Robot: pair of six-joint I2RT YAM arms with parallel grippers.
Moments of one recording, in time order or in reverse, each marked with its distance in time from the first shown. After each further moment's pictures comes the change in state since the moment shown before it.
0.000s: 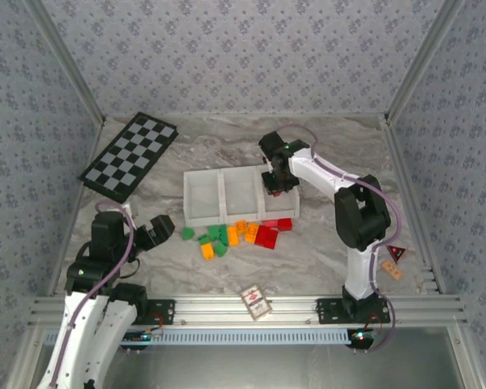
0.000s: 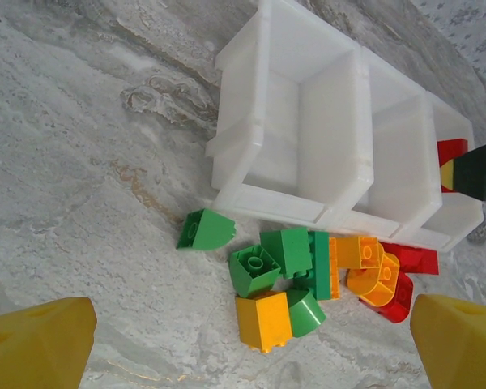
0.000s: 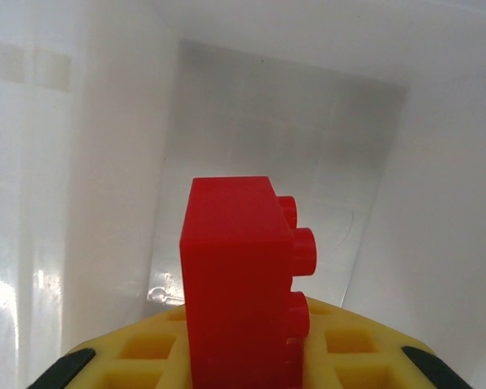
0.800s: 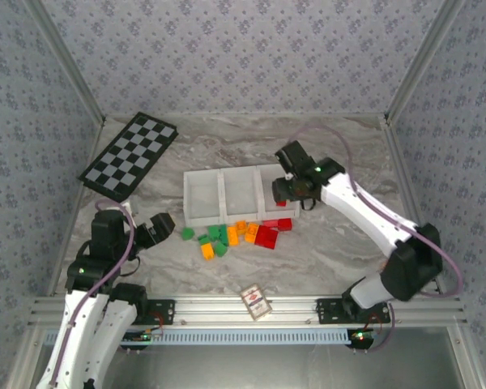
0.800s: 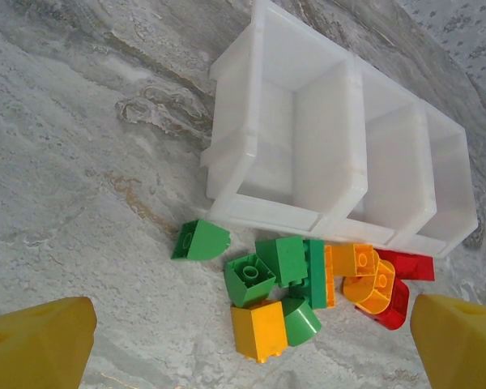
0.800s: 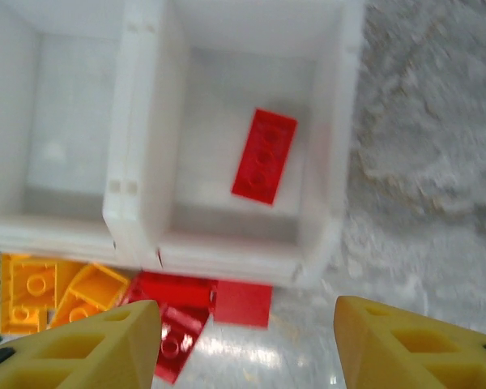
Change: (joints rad) left arm 0.000 0.018 0.000 0.029 0.000 0.000; right arm 0.077 -0.519 -0.301 0.005 0.100 0.161
